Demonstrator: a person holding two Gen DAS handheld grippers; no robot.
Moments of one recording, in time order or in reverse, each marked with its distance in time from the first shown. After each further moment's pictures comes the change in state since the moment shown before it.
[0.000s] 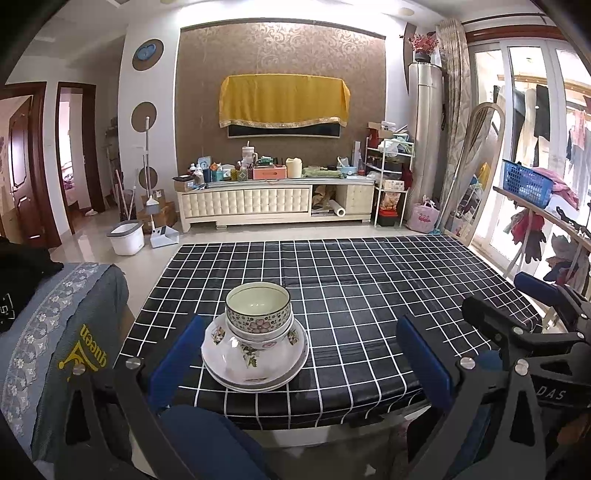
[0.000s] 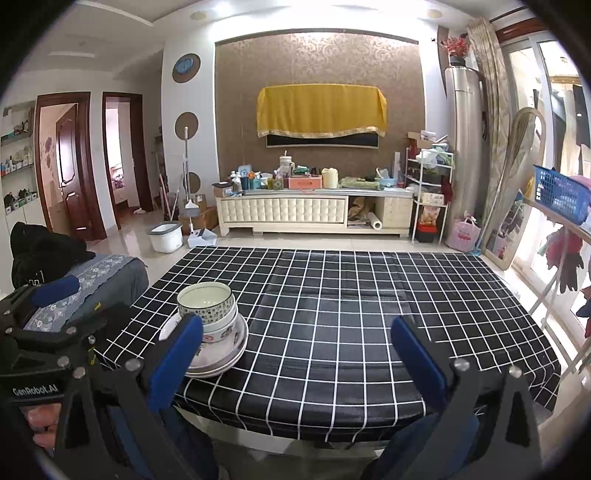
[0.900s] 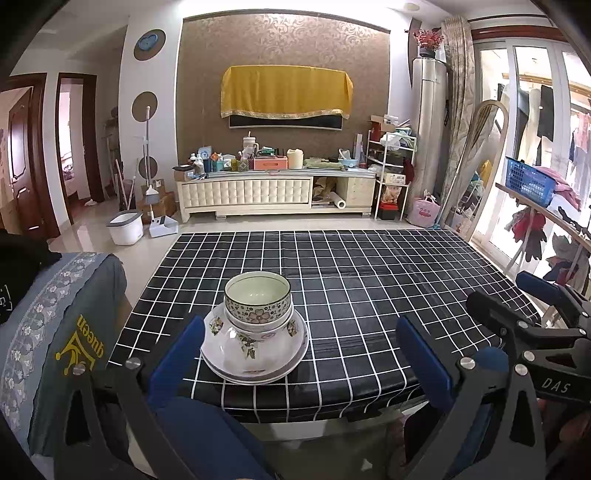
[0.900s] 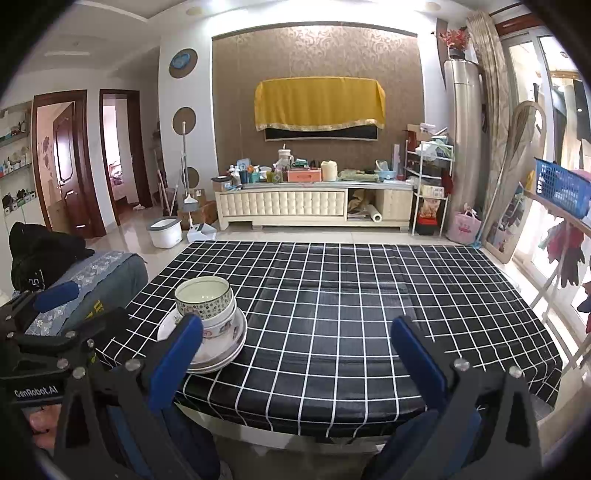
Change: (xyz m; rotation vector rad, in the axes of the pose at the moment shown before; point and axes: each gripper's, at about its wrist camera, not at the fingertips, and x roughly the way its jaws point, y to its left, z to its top) left arm 0.005 0.001 -0.005 -0.022 0.033 0.001; right arm 0.009 -0.003 -0.004 0.011 0.030 0.002
